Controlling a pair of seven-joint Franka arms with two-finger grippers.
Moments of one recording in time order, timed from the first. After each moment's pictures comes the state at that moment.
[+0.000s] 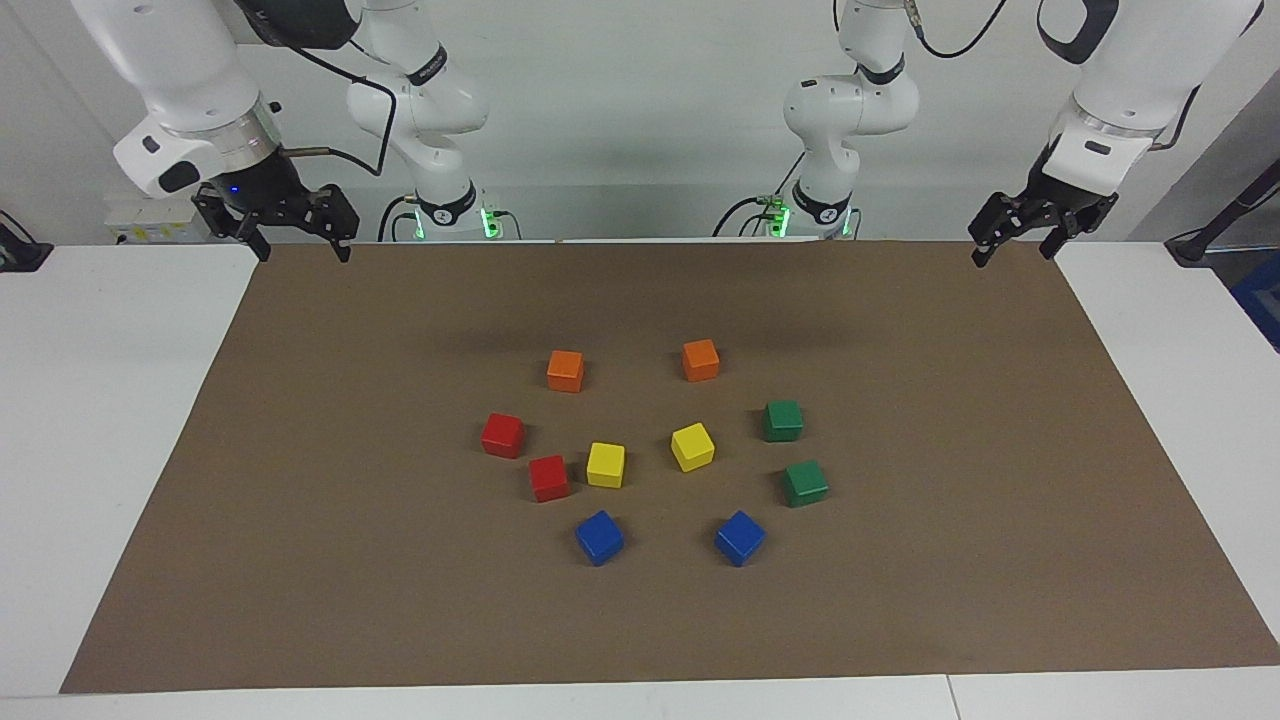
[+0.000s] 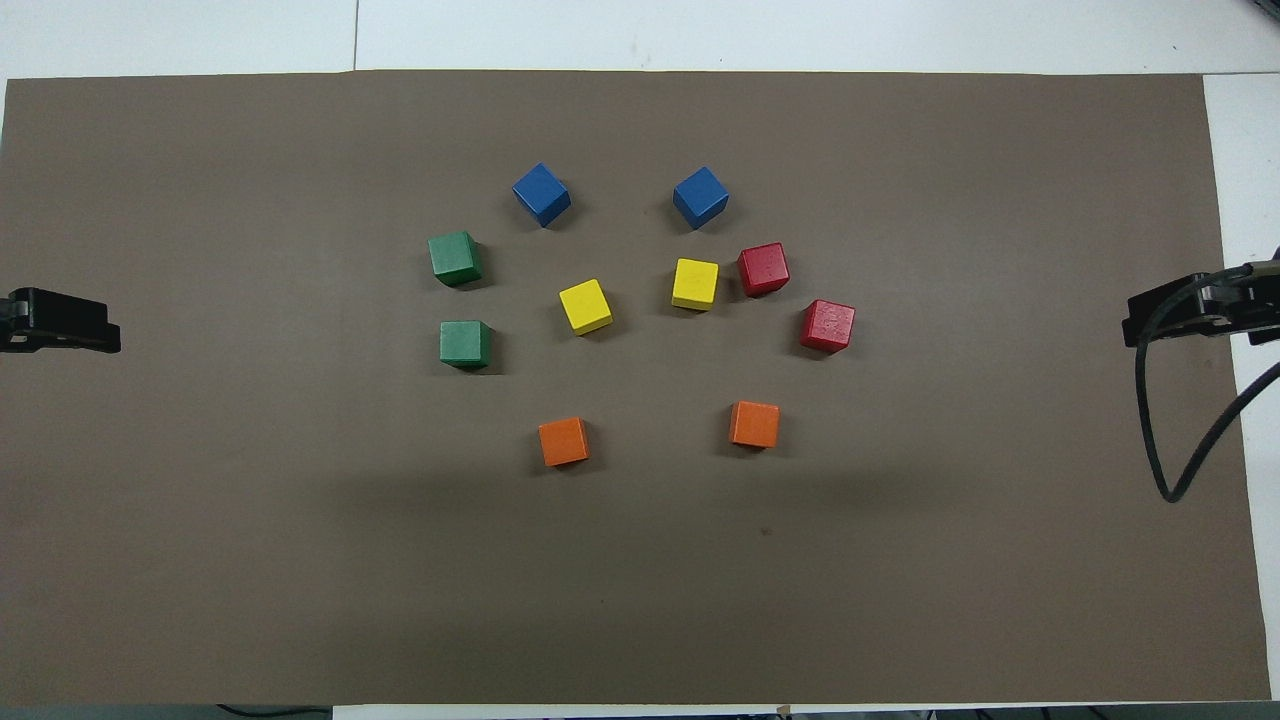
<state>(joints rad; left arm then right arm) -0.02 -0.10 0.01 -1.68 0.01 1.59 -0.05 0.00 -0.01 -0.01 -1.56 -0.03 1.45 0.01</state>
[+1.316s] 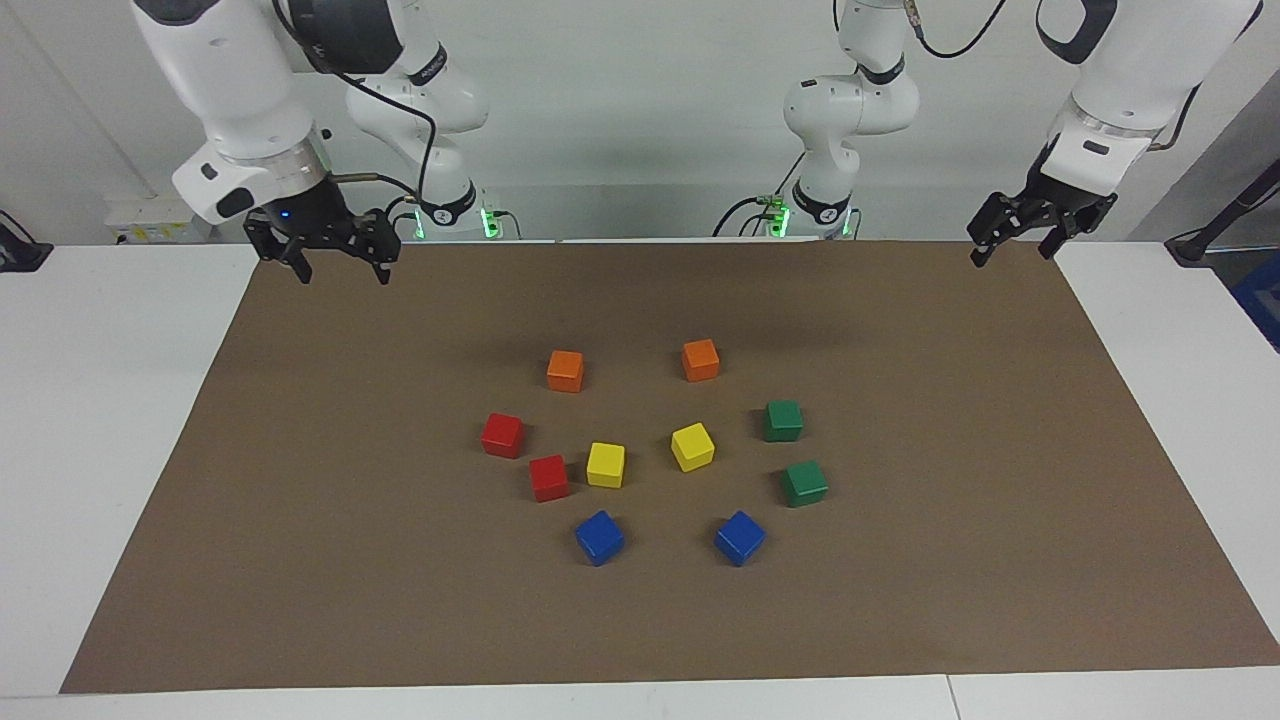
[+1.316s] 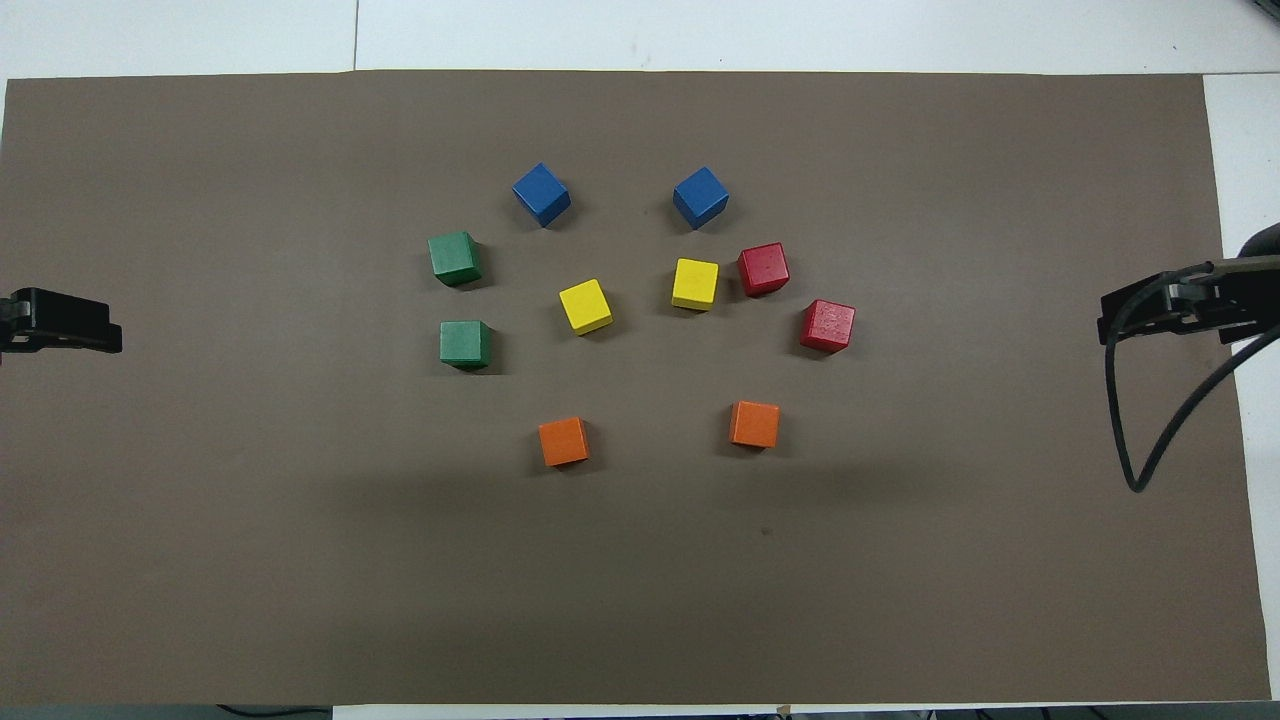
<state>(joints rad) -0.02 -0.10 0.01 -1.68 0.01 1.59 -0.05 0.10 0.01 0.02 -1.63 -0.02 1.61 0.13</state>
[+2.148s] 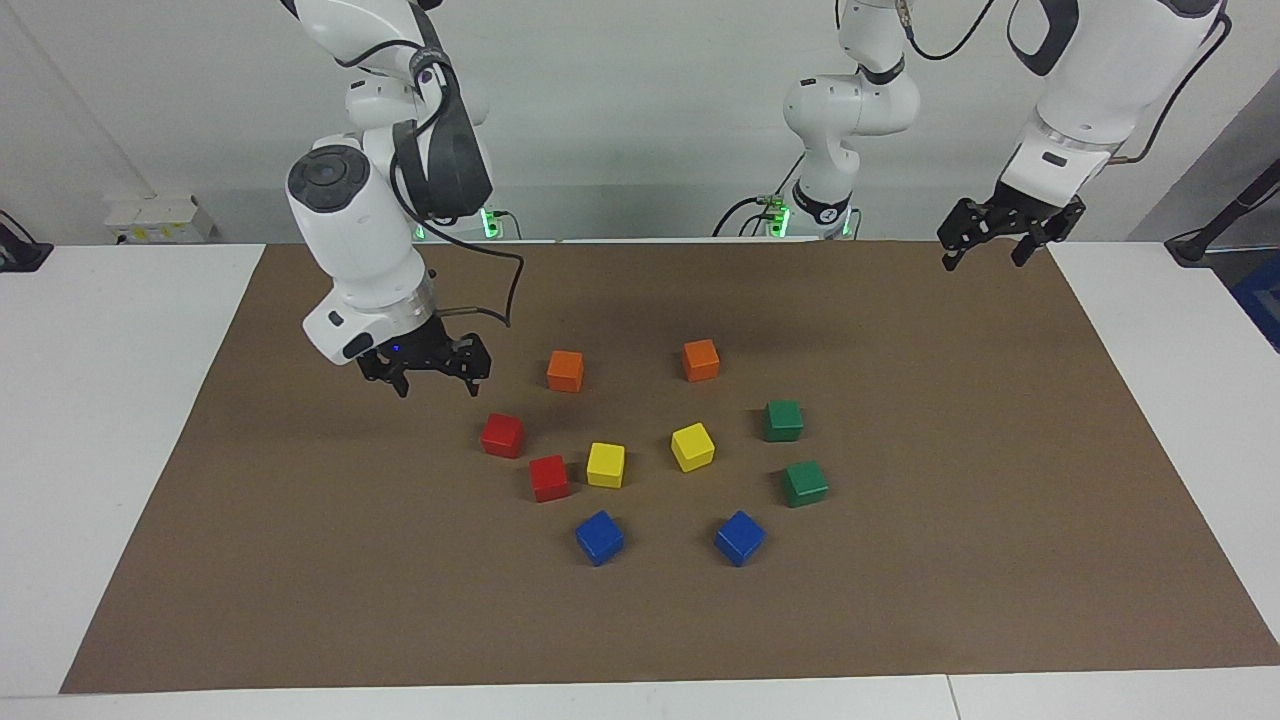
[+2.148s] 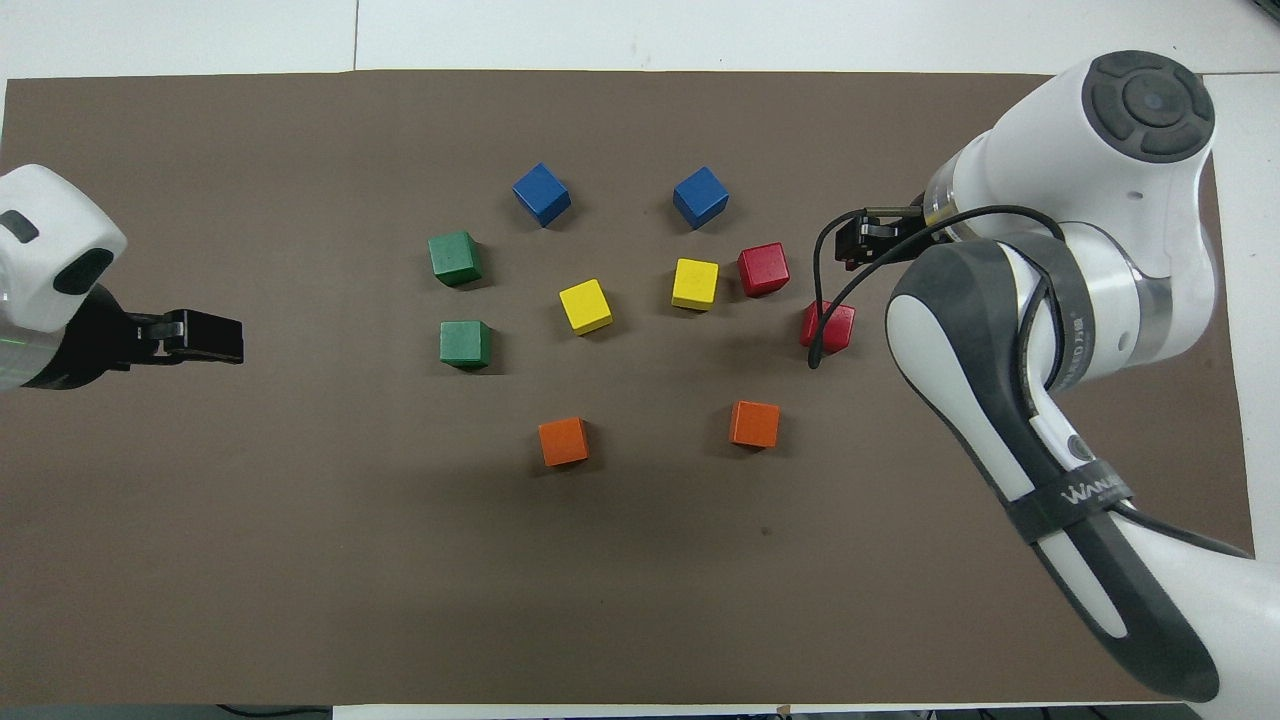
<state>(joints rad) -0.17 -0.15 0.00 -1.84 0.01 1.72 -0.17 0.21 0.26 0.02 -1.66 0.03 1.95 0.33</state>
